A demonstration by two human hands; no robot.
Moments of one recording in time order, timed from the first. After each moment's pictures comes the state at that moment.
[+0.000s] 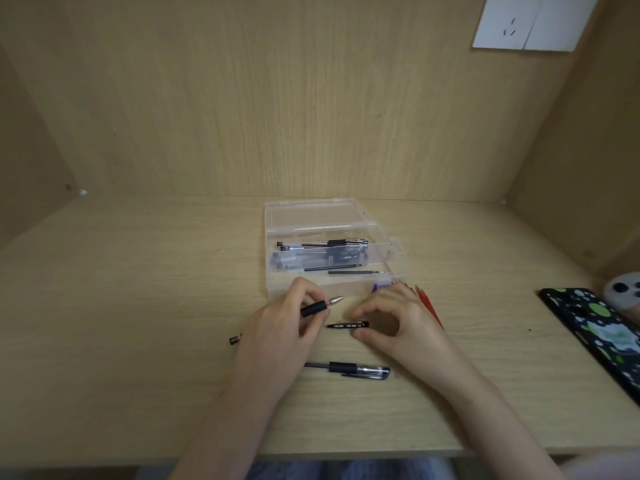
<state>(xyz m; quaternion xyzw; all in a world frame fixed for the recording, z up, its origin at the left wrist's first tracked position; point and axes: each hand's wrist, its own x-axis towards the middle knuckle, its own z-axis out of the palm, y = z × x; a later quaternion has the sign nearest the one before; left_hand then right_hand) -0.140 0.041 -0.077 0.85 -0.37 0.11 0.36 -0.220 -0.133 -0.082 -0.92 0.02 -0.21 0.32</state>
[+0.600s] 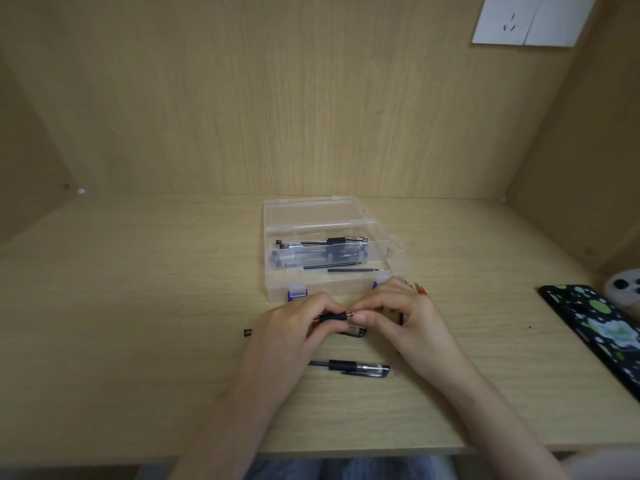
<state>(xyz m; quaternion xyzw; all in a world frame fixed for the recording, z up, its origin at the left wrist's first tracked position) -0.139 0.041 -0.081 0.78 -0.47 0.11 0.41 -0.221 -0.126 -0.074 -0.87 -0.02 -0.24 0.43</state>
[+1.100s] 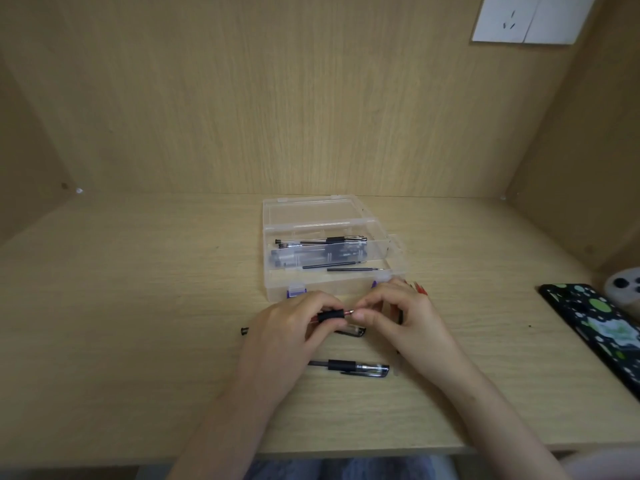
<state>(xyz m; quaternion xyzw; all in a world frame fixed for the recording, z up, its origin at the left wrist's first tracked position) -0.139 0.041 -0.080 0.79 -0.46 0.13 0.38 -0.222 -0.125 -0.072 -0.86 0.02 -0.23 0.44</state>
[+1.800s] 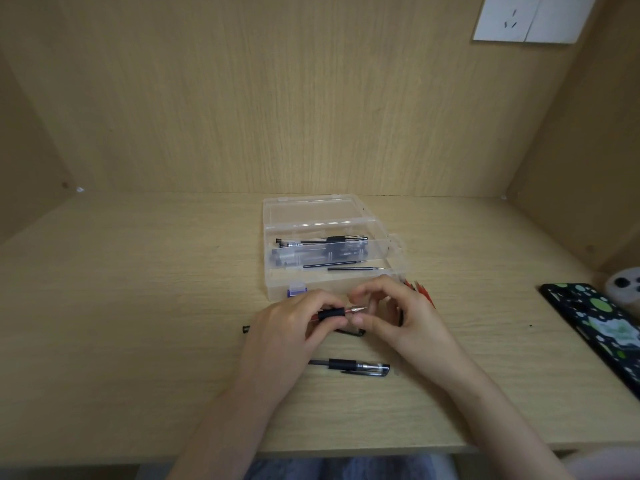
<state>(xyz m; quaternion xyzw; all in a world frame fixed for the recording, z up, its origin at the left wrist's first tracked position) -0.137 0.040 -0.082 0.79 -0.46 0.13 0.39 -0.223 -0.123 -0.071 -0.85 0.02 -0.19 0.49</state>
